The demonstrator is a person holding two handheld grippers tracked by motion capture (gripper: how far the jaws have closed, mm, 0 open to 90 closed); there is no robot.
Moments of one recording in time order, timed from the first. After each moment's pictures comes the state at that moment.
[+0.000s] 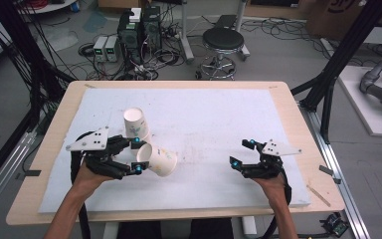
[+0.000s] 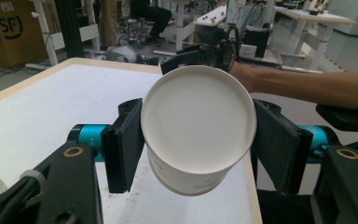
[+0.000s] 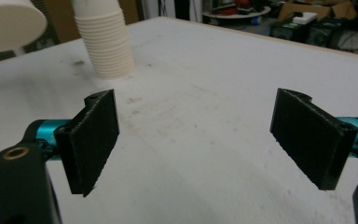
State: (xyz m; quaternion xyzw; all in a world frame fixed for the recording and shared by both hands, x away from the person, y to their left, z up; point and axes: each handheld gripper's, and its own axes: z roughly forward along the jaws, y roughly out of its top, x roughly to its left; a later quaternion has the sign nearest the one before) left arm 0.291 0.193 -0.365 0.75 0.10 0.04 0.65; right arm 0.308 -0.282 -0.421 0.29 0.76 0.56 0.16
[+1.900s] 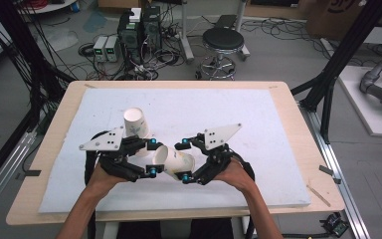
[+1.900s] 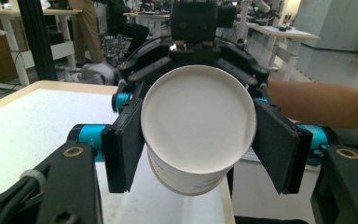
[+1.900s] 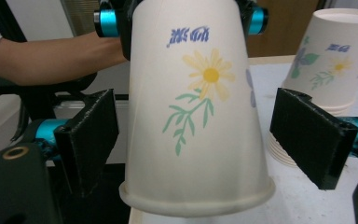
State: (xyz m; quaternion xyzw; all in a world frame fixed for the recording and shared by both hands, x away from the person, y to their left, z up) left arm 0.285 0.154 -0.351 0.74 0.06 0.01 0.67; right arm 0.312 -0.134 -0.354 0.01 0.82 0.57 -0.03
